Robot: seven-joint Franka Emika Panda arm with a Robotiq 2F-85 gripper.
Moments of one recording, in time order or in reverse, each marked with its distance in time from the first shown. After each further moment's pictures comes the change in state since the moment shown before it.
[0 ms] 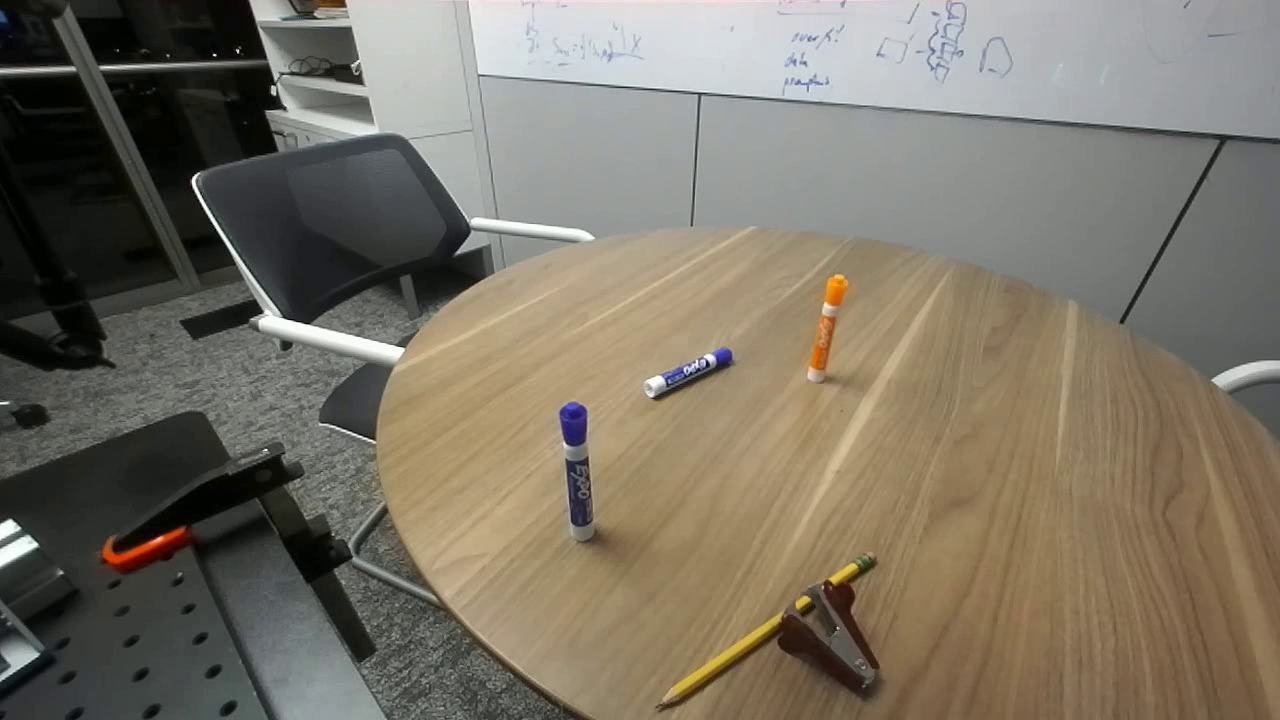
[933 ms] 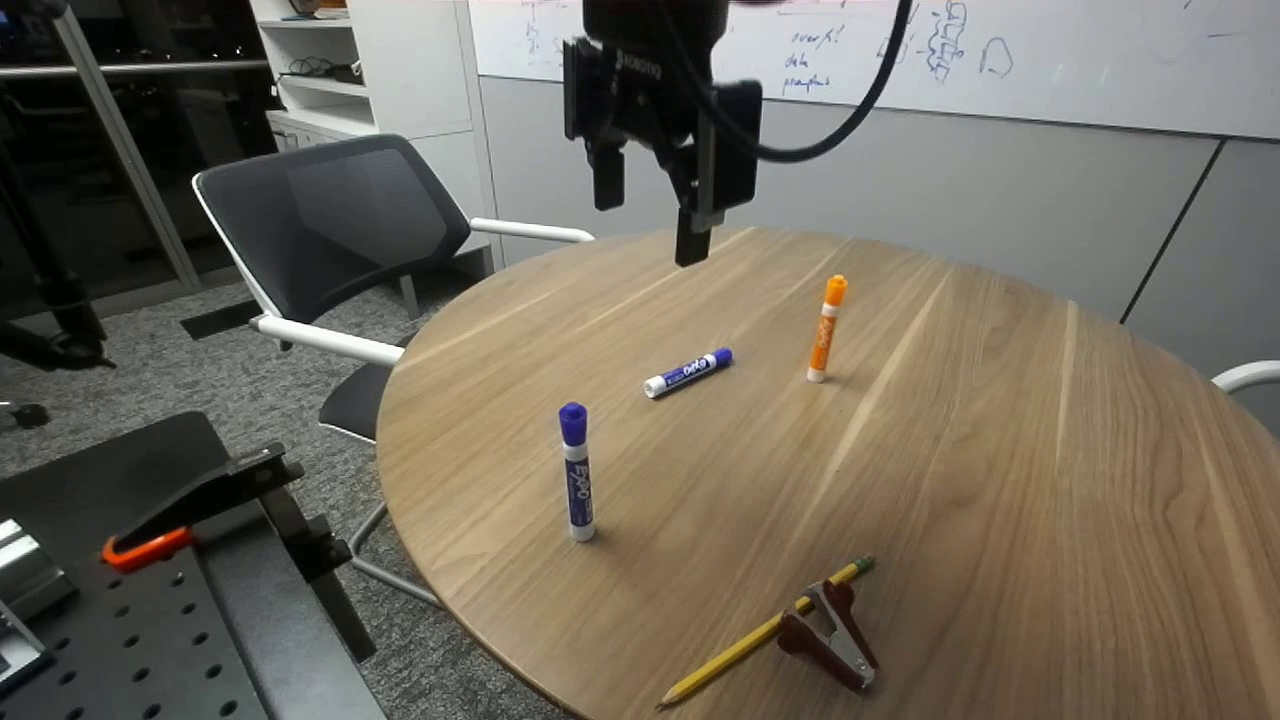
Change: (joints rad) arm 0.007 0.729 0.024 0.355 -0.029 0.499 -0.072
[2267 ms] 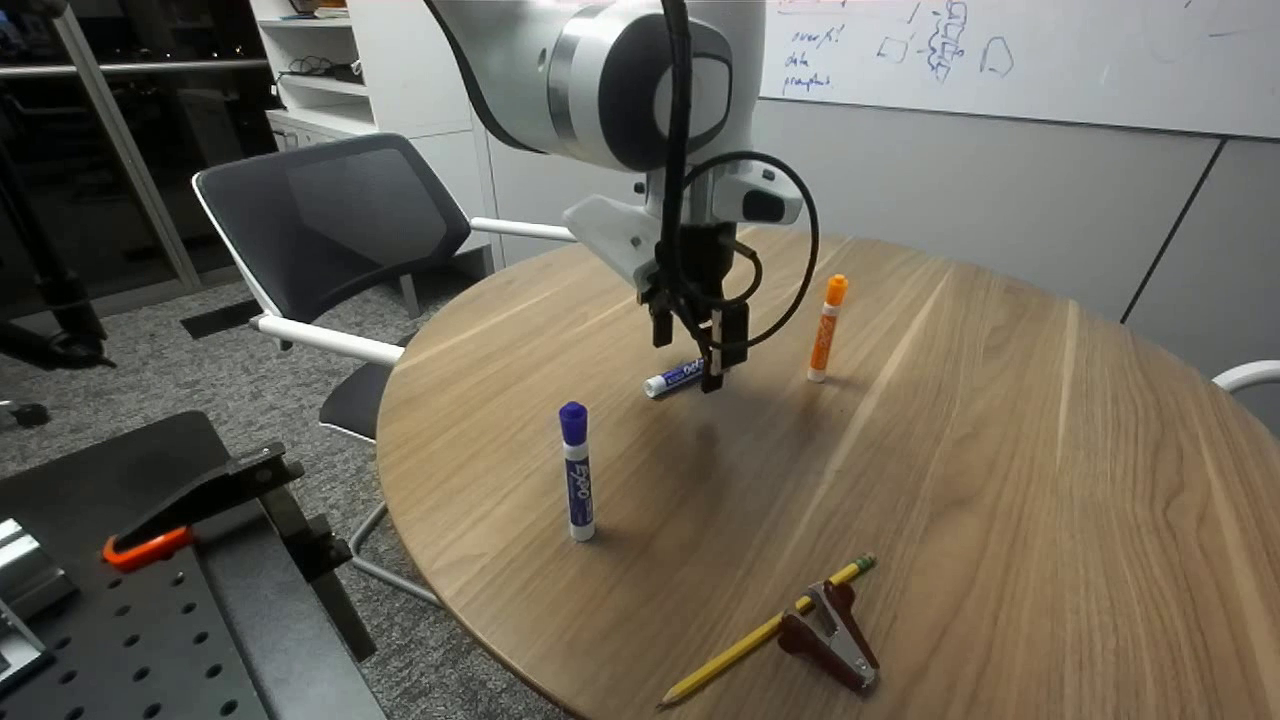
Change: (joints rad) arm 0.123 0.679 -0.035 0.635 -0.117 -0.004 0.317
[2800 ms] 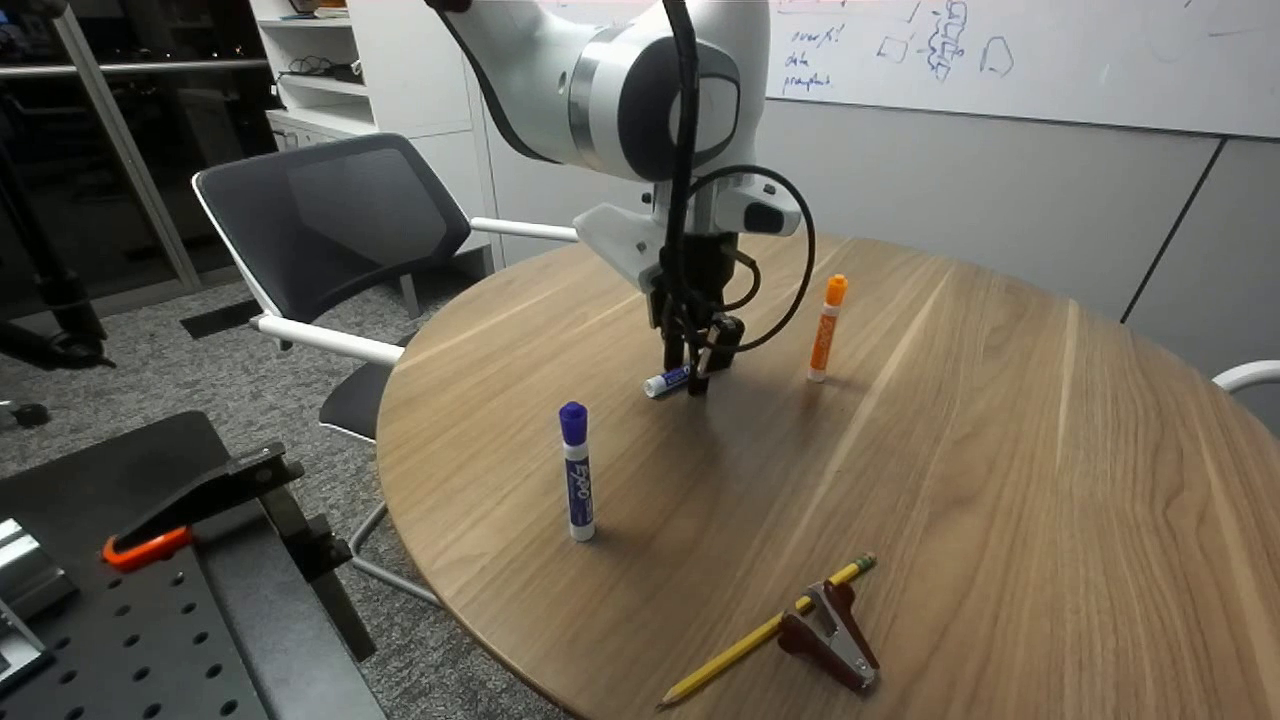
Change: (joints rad) arm 0.008 0.081 -0.004 0.131 0.000 -0.089 0.037
